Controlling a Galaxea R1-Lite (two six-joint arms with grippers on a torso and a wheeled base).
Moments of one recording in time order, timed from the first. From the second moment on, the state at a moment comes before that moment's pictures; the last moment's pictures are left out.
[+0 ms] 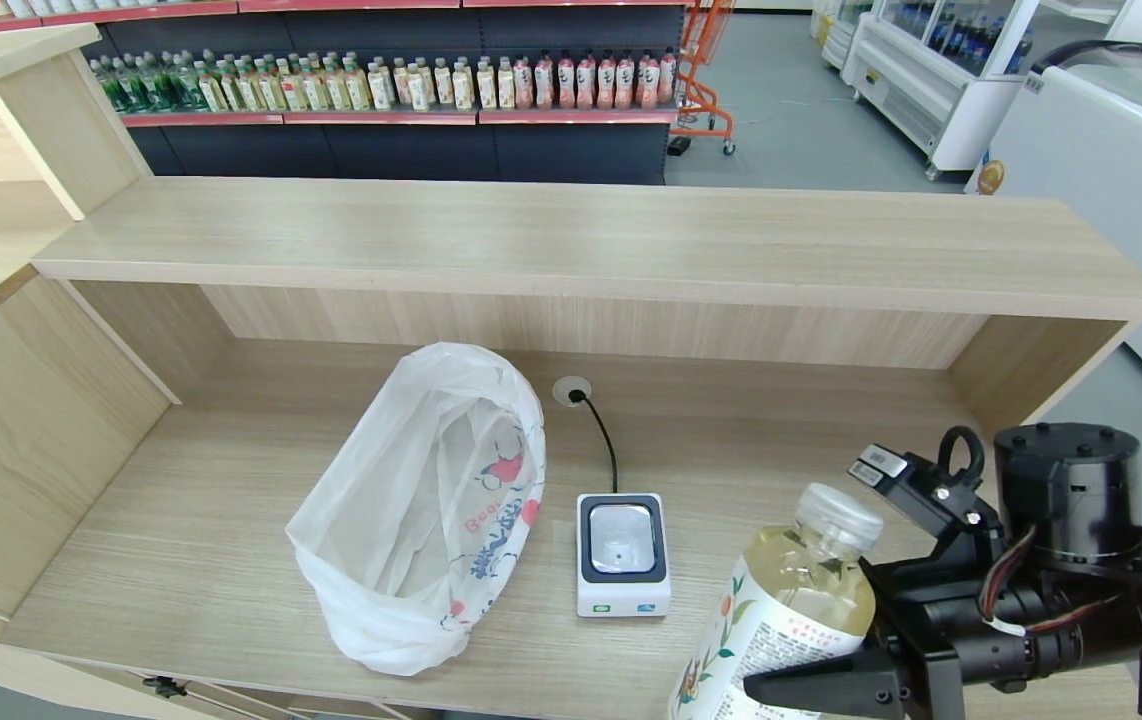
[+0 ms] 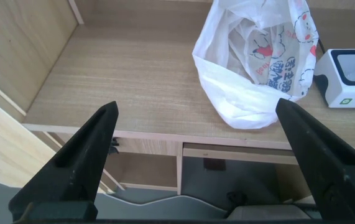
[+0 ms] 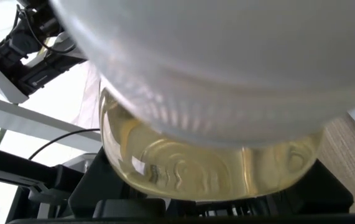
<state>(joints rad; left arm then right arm) 0.00 0.00 0.00 0.00 -0.02 0.00 0.47 1.62 -0.41 -0.81 1.04 0.03</state>
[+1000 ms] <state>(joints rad) 0.00 0.00 0.00 0.00 -0.02 0.00 0.48 1.57 -0.38 -0.81 1.04 0.03</state>
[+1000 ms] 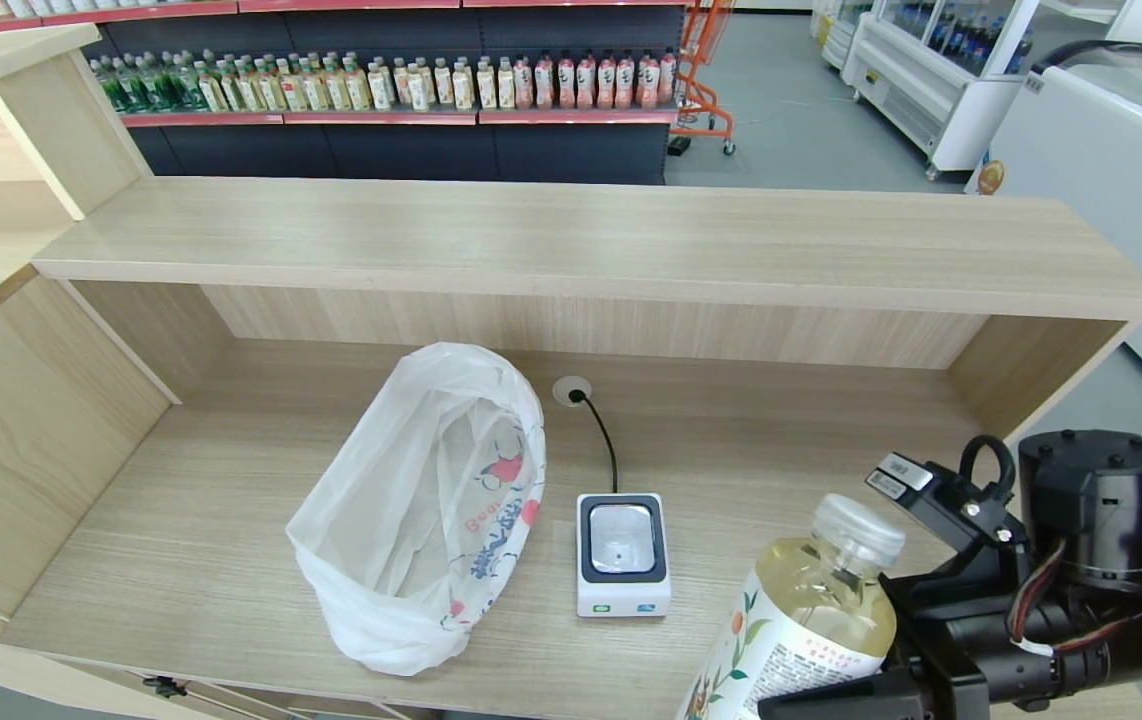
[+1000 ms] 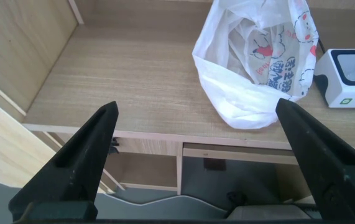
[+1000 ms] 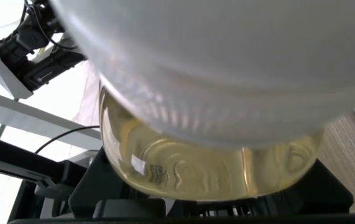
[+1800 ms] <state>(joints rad) 0.00 0.00 0.00 0.00 -0.02 0.00 0.46 1.54 -0.51 -0.88 0.71 -0.58</state>
